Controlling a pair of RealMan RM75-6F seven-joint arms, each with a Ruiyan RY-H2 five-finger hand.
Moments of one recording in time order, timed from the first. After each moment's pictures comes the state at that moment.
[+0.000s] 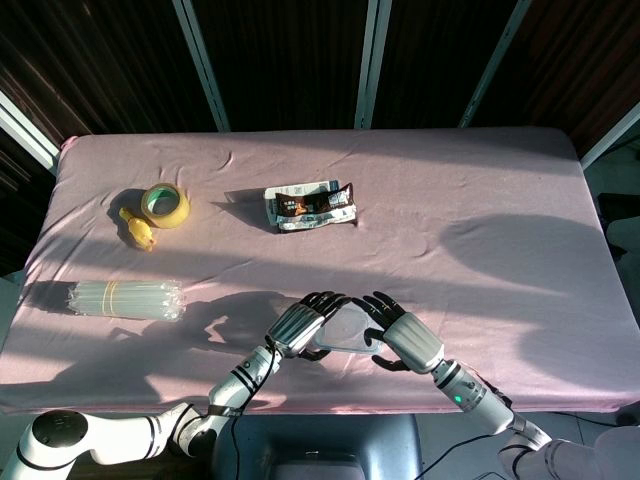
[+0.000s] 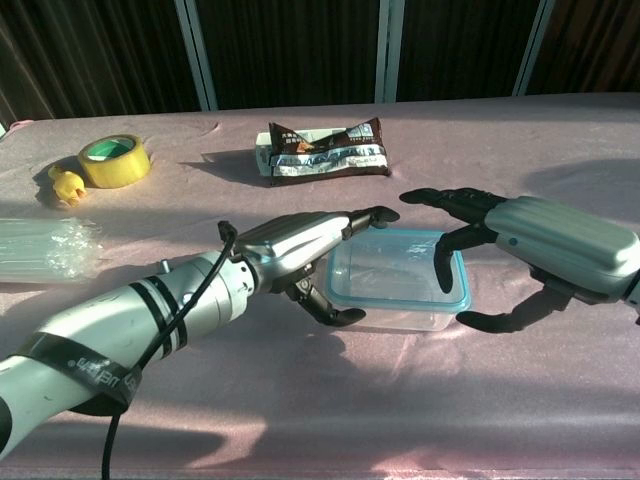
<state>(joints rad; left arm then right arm) -0.86 -1.90 -0.15 -1.26 1.33 0.88 0.09 0.51 -1.66 -0.05 -1.08 -1.82 1.31 0.20</state>
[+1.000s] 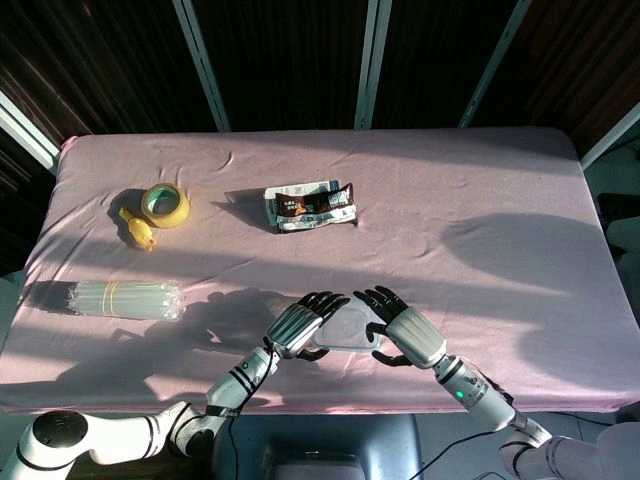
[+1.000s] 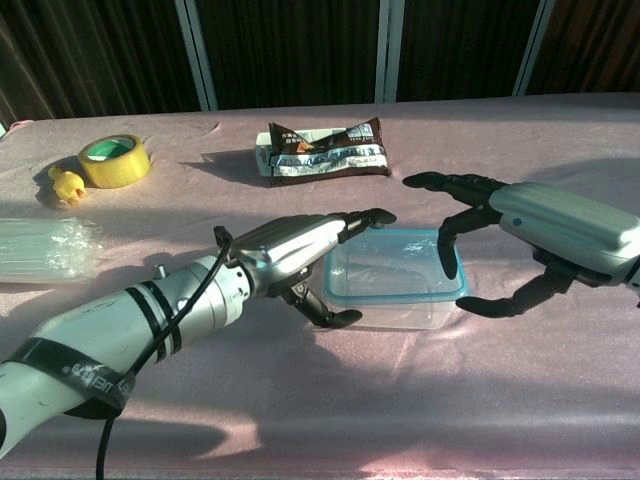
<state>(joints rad) -0.85 -1.90 -0.13 -1.23 1.37 0.88 0.07 0.53 -1.64 -0.06 -1.11 -1.78 1.32 0.23</state>
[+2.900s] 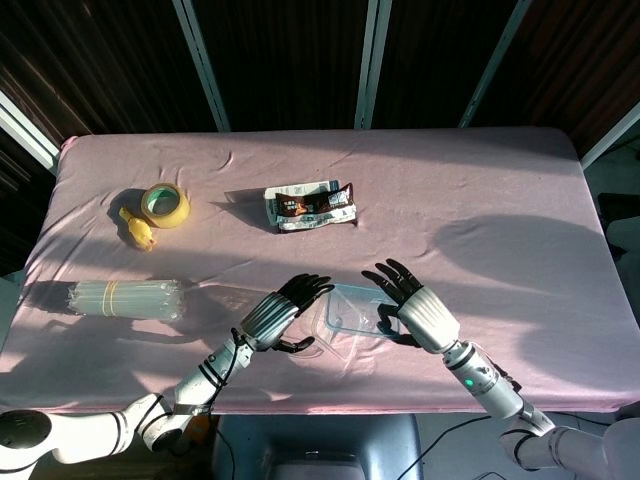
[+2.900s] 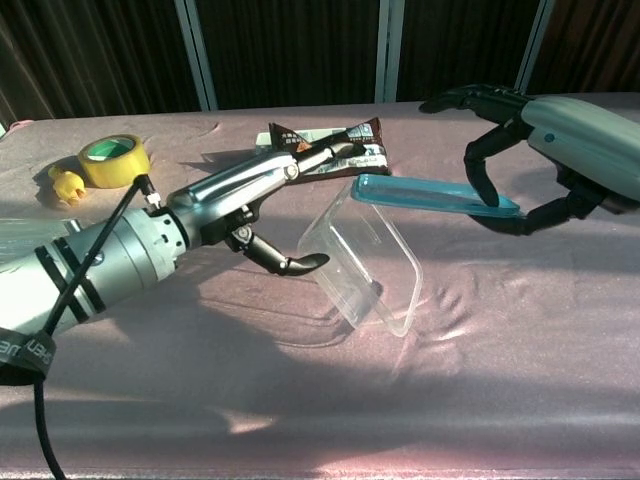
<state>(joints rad) -0.81 -1.74 -0.09 -1.29 1.56 1.07 -0.26 0.55 -1.60 0.00 -1.11 -1.78 1.47 0.20</state>
